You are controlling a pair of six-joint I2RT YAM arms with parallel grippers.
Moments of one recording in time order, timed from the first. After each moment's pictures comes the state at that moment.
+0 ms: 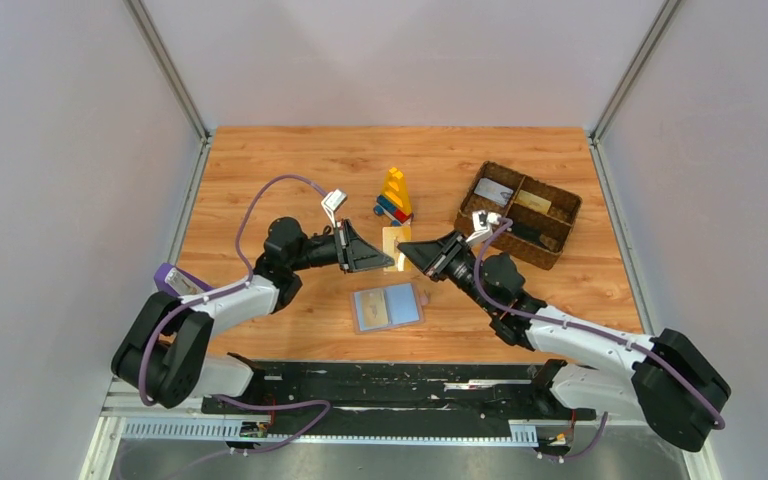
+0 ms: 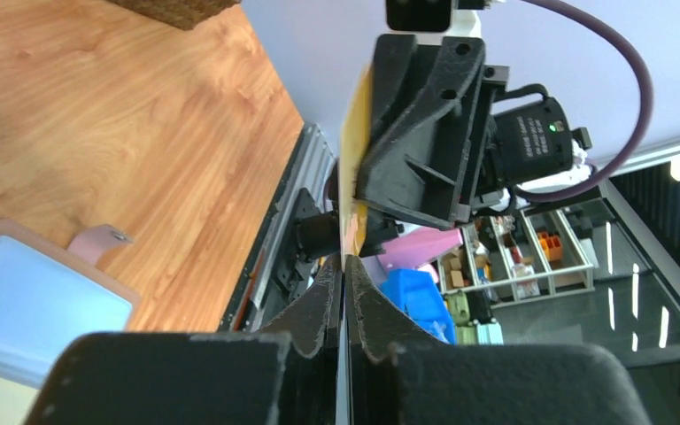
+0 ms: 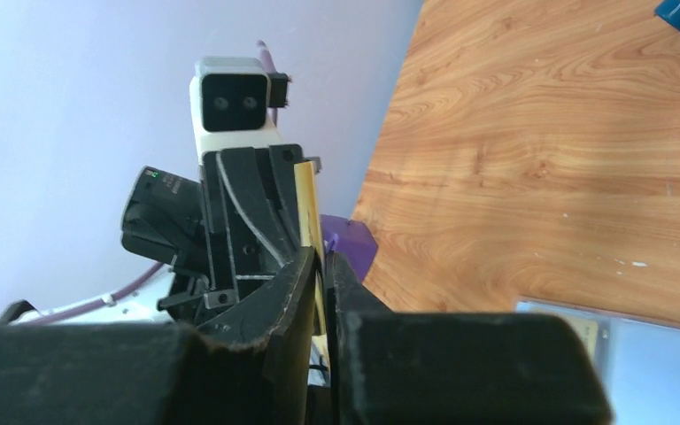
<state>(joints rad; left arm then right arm) -0.49 1.33 0.52 0.82 0.87 -1.13 0.83 1.10 0.43 0.72 0.06 1.13</state>
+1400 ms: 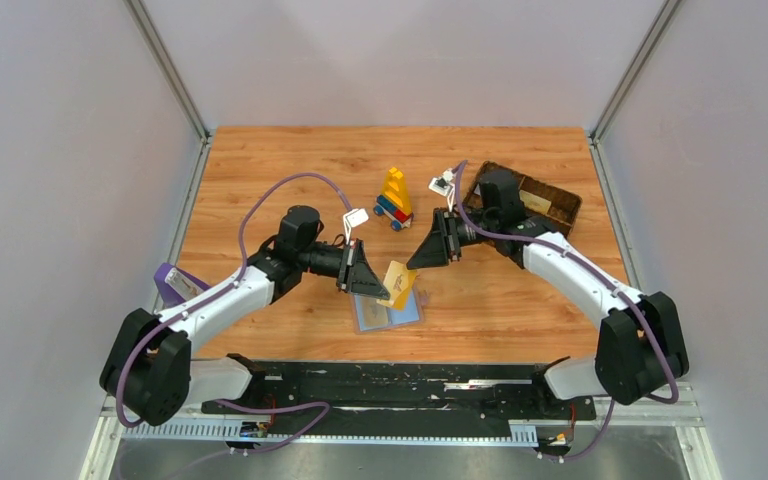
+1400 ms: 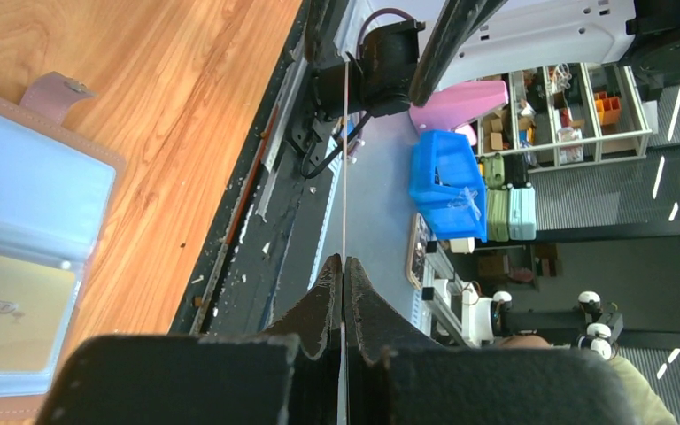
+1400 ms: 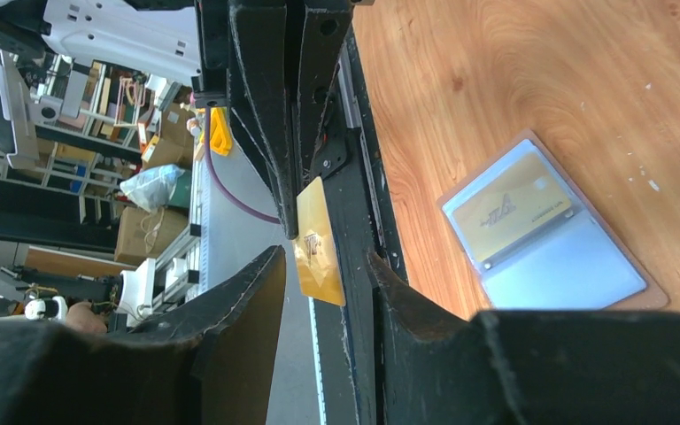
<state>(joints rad) -0.54 1.24 0.69 0.09 1.09 -0.68 0.42 1.38 0.97 -0.15 -1.16 0.35</state>
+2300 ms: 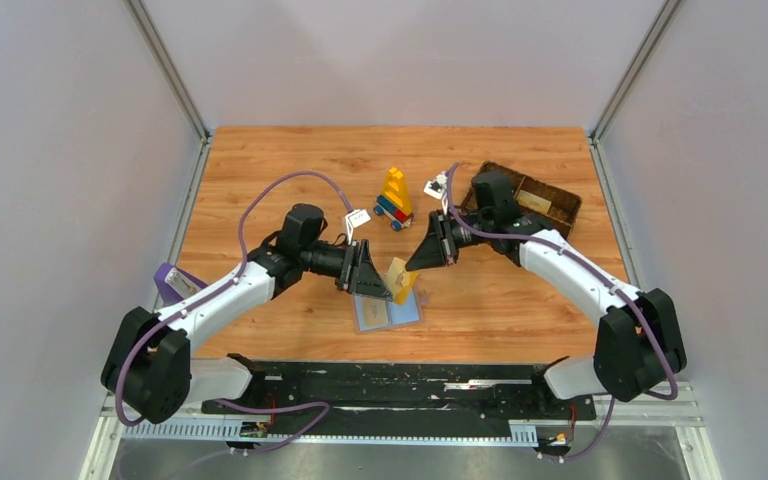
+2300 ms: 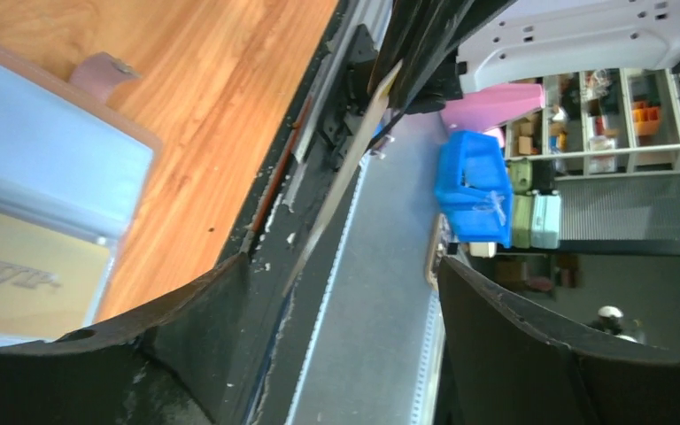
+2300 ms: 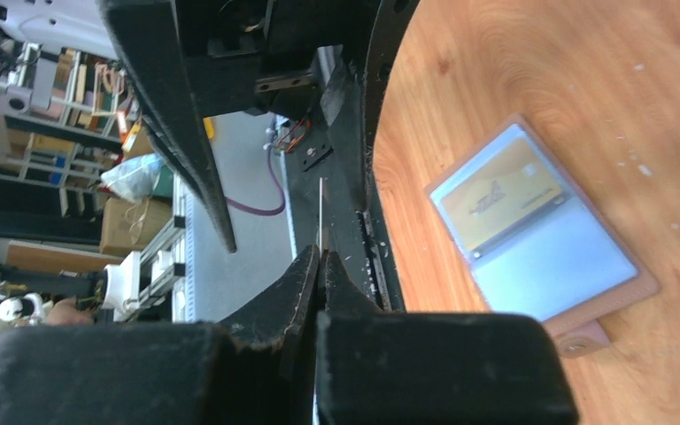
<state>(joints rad) -0.54 1.25 0.72 -0.05 1.04 -0.59 0.47 1.41 1.01 -0.26 -1.12 0.27</state>
